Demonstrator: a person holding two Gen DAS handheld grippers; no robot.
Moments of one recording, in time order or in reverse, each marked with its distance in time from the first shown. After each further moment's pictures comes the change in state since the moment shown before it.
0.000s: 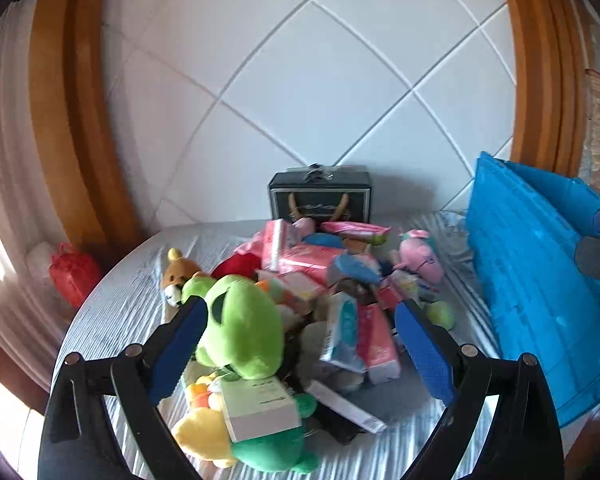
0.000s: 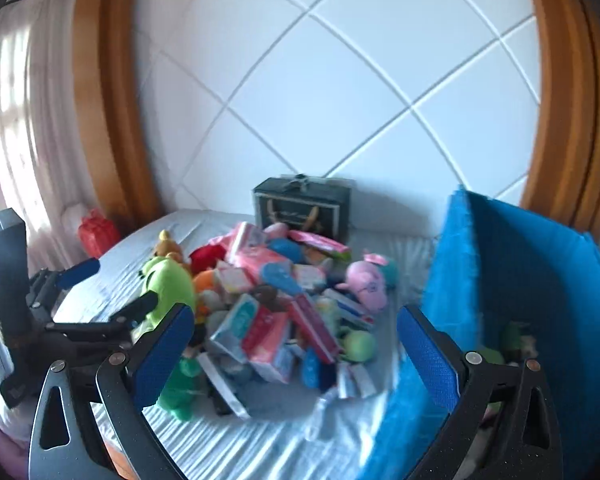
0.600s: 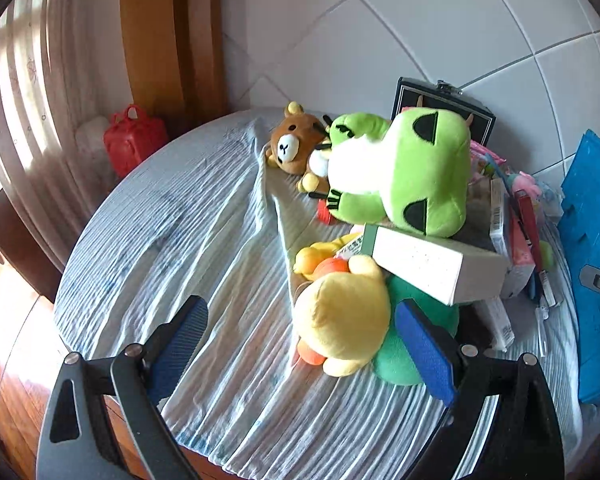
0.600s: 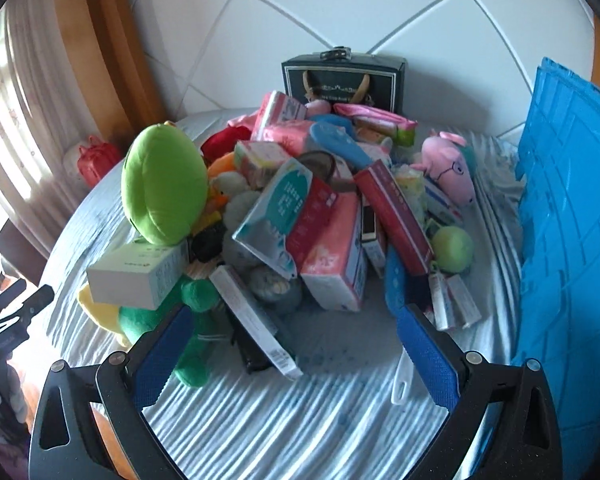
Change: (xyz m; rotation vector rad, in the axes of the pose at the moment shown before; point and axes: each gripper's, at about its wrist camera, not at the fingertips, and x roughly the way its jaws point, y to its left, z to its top) left arm 0.045 0.142 -0.154 -0.245 0.255 0.141; right arm 0.153 0.047 -0.111 0.057 0.305 0.082
